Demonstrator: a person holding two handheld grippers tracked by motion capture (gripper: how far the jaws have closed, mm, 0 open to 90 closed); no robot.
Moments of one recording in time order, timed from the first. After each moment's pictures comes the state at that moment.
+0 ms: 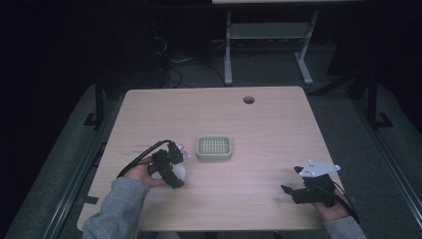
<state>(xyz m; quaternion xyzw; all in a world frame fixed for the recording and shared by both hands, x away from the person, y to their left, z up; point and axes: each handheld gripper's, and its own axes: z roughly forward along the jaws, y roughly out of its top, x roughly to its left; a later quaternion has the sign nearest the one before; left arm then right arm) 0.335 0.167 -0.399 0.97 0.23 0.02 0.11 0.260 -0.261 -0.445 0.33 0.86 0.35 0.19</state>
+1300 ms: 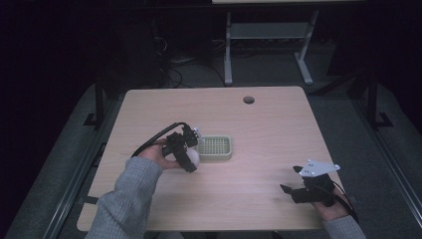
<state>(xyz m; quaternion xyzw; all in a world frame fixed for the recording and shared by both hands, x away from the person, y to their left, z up) 0.372 0.127 -0.368 0.97 0.21 0.02 0.11 0.262 -0.260 -0.444 0.32 0.86 0.35 0.19</state>
